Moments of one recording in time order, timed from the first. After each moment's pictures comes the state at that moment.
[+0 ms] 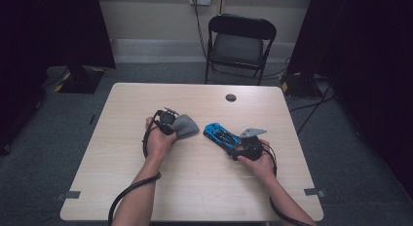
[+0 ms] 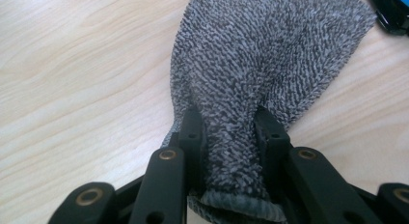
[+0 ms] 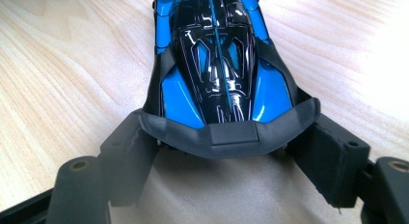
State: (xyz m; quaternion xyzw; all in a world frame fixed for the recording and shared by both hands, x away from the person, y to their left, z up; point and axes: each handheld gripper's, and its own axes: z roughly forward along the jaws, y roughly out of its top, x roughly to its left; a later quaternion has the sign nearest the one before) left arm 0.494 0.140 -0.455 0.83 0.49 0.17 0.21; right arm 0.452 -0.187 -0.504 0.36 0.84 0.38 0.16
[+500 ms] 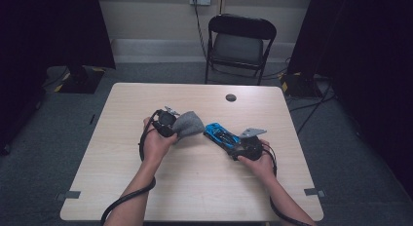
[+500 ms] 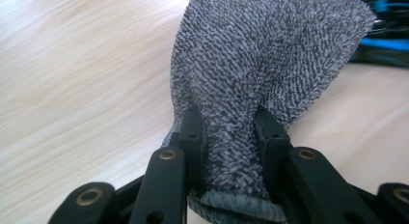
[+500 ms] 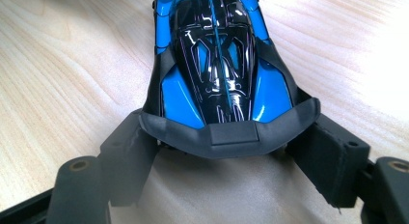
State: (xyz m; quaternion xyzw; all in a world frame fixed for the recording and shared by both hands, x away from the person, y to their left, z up) left arm 0.465 0.129 -0.424 0.83 0.45 0.17 0.28; right arm 0.452 -0.187 -0.504 0.36 0.84 0.38 0.16
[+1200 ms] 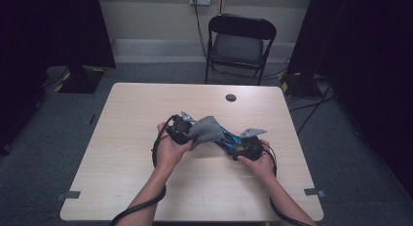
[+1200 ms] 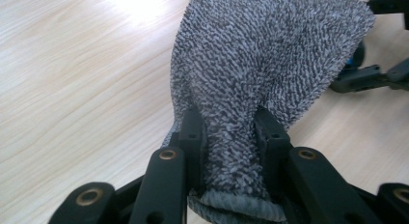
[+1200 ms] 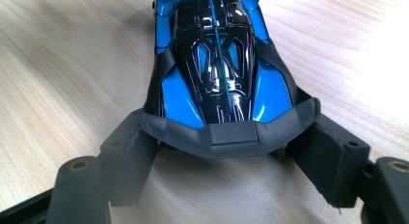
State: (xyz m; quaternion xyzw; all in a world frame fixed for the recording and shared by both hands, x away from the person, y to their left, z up) left arm 0.440 0.084 -0.416 0.84 0.40 0.15 0.32; right arm 0.452 -0.187 -0.504 0.36 0.84 0.38 0.16
